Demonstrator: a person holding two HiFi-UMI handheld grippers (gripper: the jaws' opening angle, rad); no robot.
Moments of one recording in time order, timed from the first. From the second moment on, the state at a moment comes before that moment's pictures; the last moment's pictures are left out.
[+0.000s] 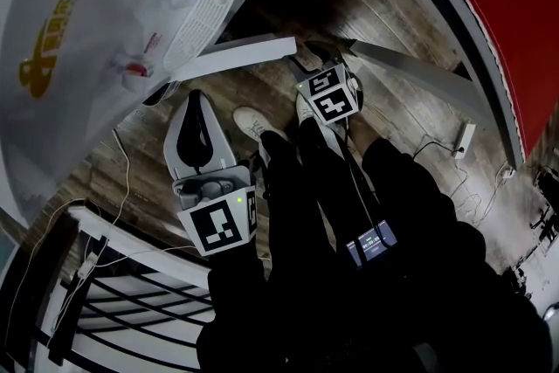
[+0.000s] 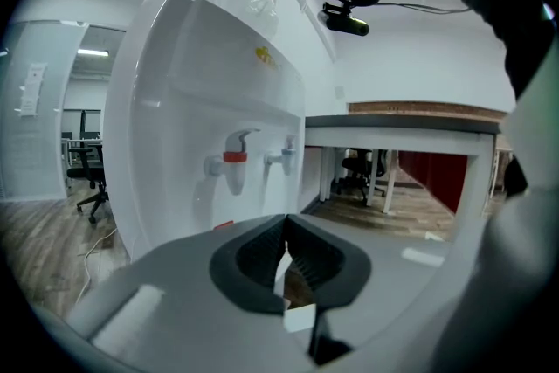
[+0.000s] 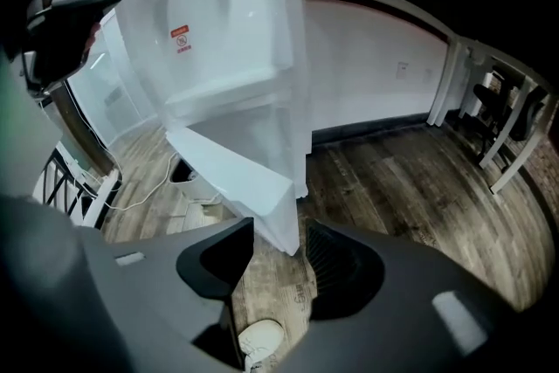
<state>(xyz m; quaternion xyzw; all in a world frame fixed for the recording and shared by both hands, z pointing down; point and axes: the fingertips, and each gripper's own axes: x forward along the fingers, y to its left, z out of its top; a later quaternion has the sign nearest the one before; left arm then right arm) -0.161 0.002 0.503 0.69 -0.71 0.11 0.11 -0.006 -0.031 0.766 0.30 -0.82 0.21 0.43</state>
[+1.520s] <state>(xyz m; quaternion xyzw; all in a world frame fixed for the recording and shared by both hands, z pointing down) -0.160 0.005 0.517 0.70 -0.69 0.13 0.14 -0.071 -0.182 0.731 0.34 -0.85 0.19 0.35</state>
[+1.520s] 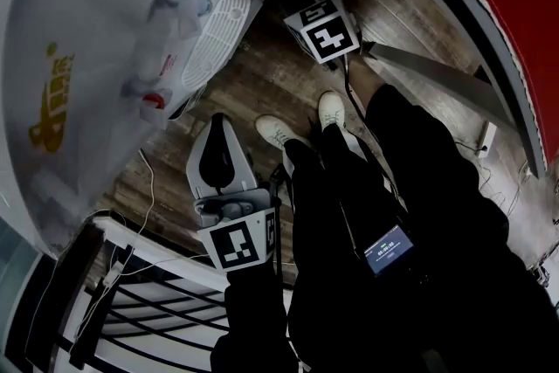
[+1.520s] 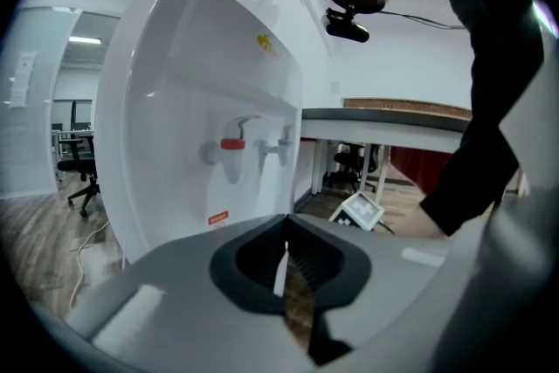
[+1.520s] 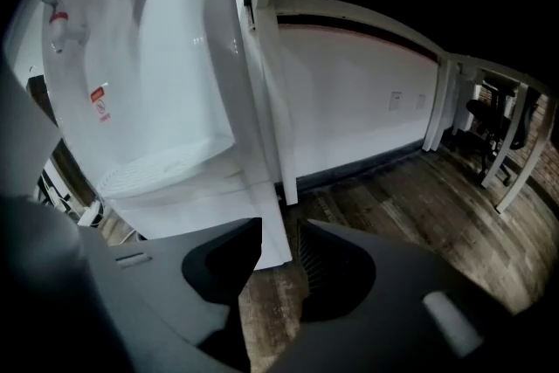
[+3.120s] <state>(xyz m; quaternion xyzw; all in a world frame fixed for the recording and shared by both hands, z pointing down) -0.189 0.036 0.123 0.68 -0.73 0.02 0.05 -0.051 -0.034 0.130 0.35 -0.92 0.14 0.00</state>
